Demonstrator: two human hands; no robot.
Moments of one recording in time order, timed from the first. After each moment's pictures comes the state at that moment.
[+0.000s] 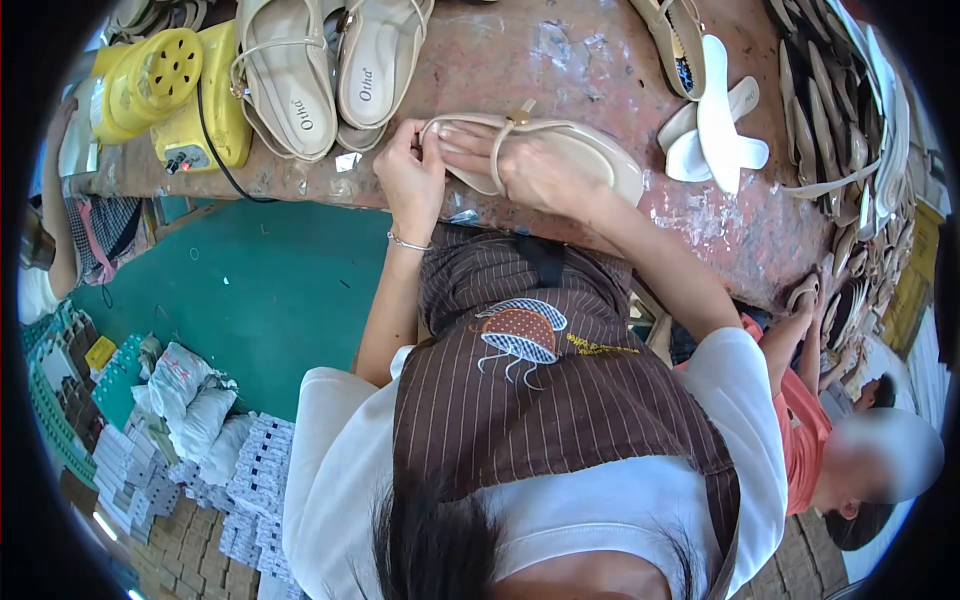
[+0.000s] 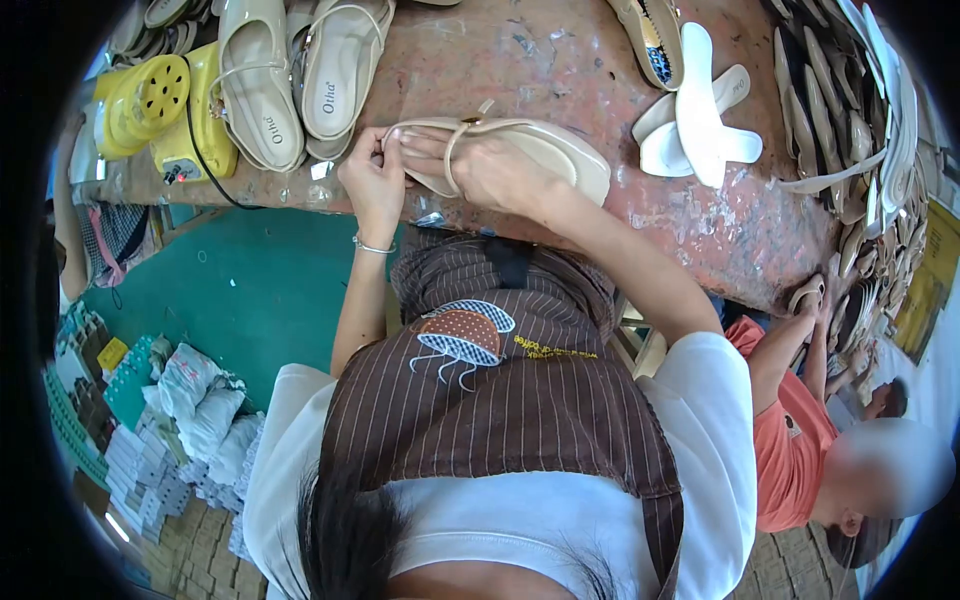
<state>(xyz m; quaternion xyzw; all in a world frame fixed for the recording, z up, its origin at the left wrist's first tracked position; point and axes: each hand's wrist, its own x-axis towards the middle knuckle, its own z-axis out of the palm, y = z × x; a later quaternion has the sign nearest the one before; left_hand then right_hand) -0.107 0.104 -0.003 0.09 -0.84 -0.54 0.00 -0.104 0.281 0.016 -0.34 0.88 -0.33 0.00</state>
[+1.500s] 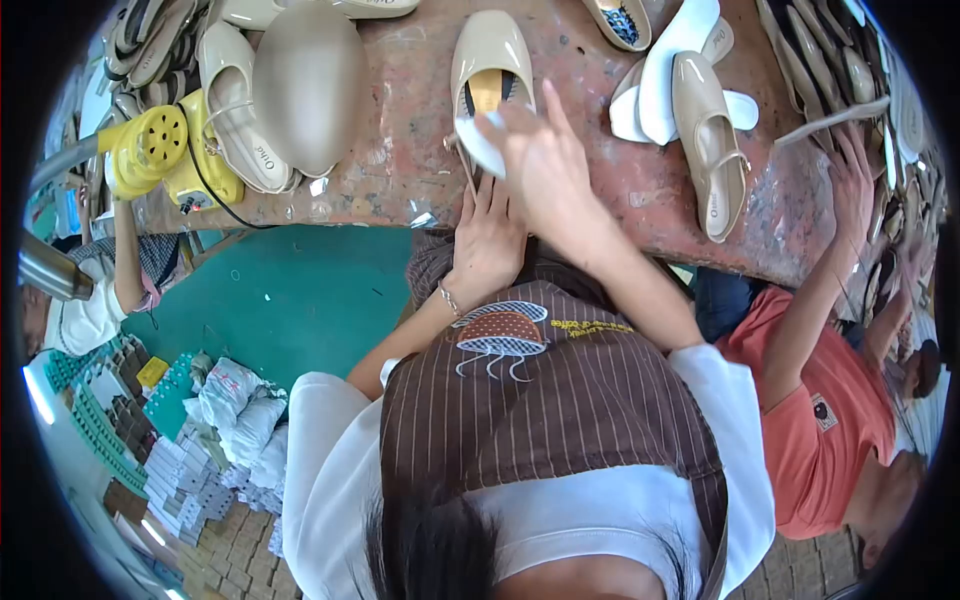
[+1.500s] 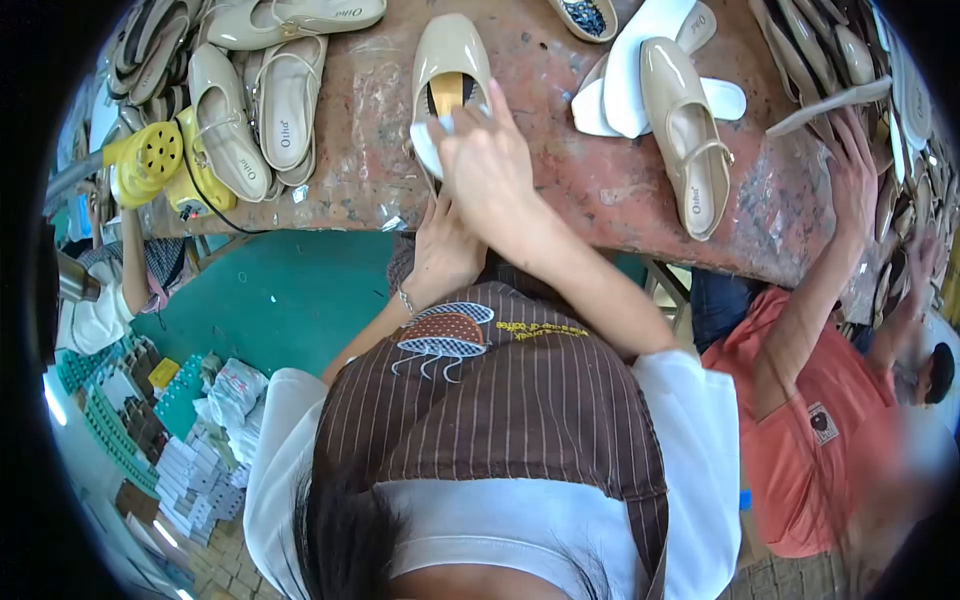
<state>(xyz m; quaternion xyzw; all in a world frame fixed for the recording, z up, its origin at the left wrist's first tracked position) -0.018 0.164 0.006 -0.36 -0.91 -0.19 -0.10 -0.072 0.295 0.069 -0.08 0.98 -0.15 -0.06</state>
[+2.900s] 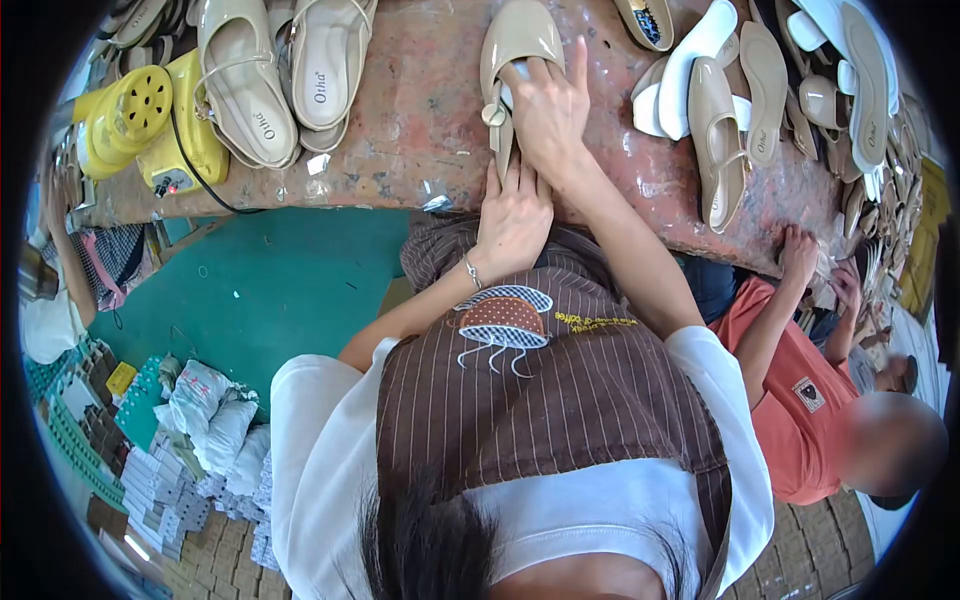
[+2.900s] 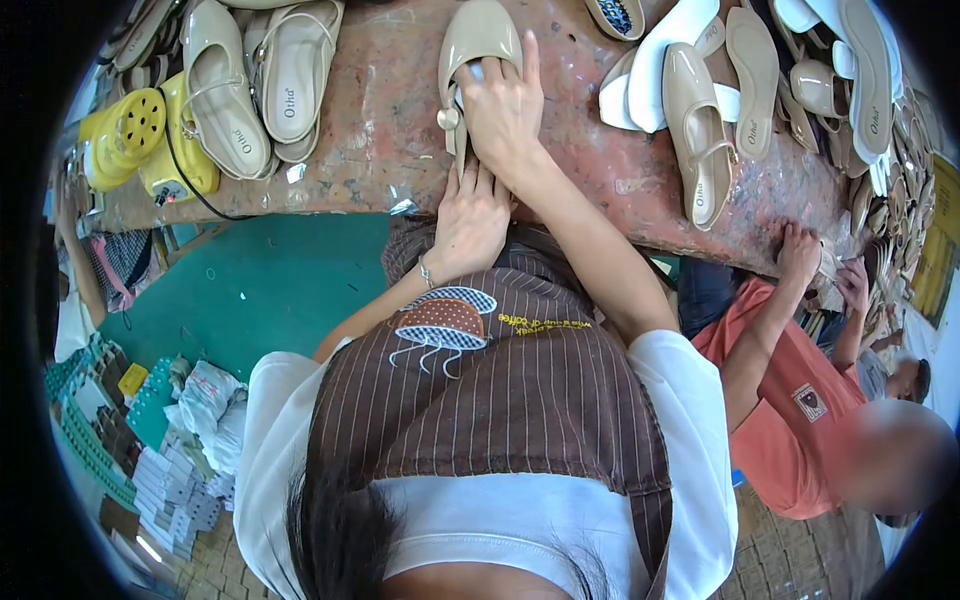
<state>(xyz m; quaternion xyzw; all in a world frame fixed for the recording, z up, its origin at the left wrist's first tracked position) -0.021 0.193 0.003 -0.36 -0.91 -0.16 -0.10 -0.104 0.299 0.012 -0.04 0.98 -0.02 -0.18</state>
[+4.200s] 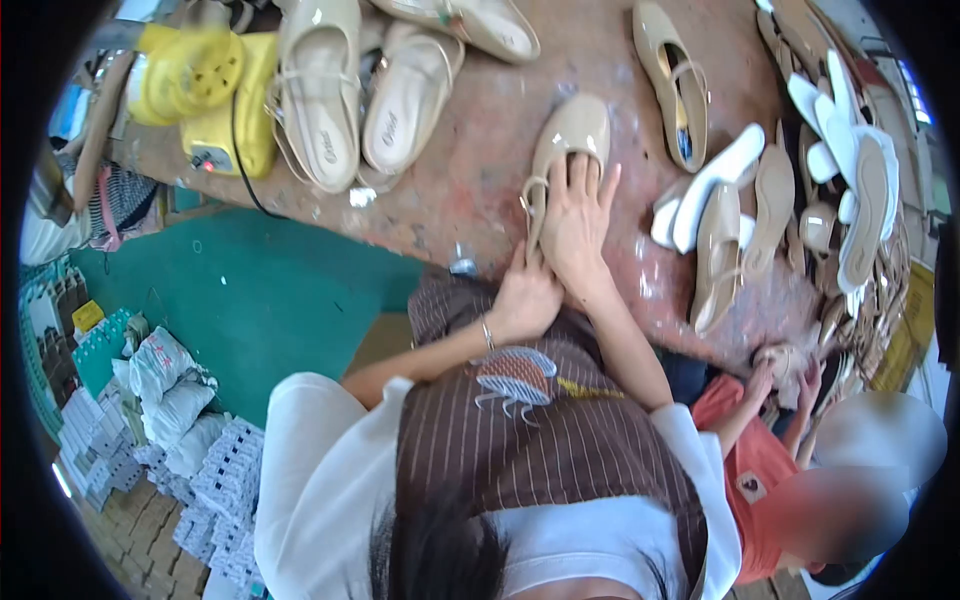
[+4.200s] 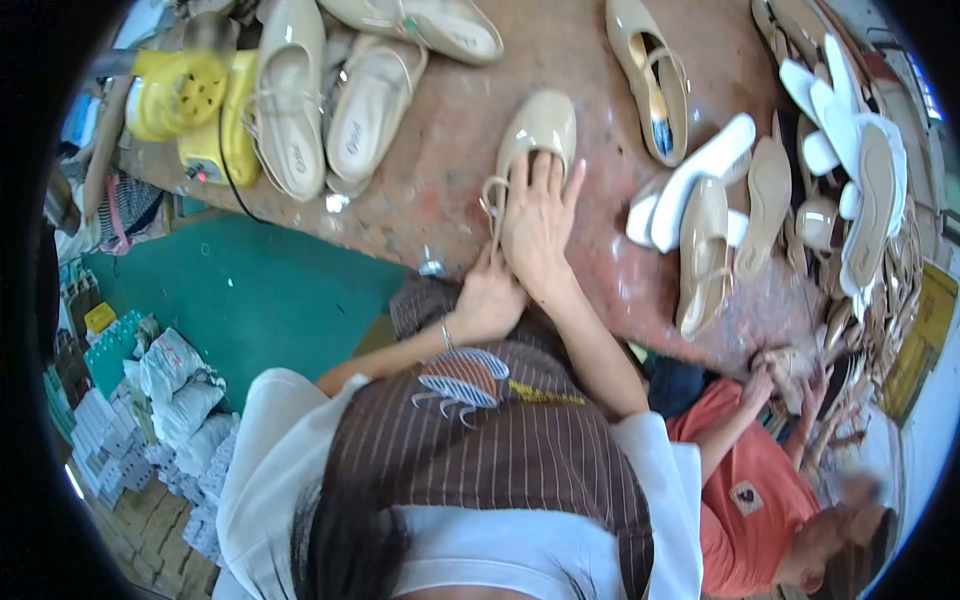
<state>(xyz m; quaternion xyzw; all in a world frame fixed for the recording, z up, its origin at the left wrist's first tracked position) -0.011 0.190 -0.007 -0.34 -0.92 -0.20 -0.03 -0.096 0.289 0.000 -0.06 0.98 0.01 -0.21</state>
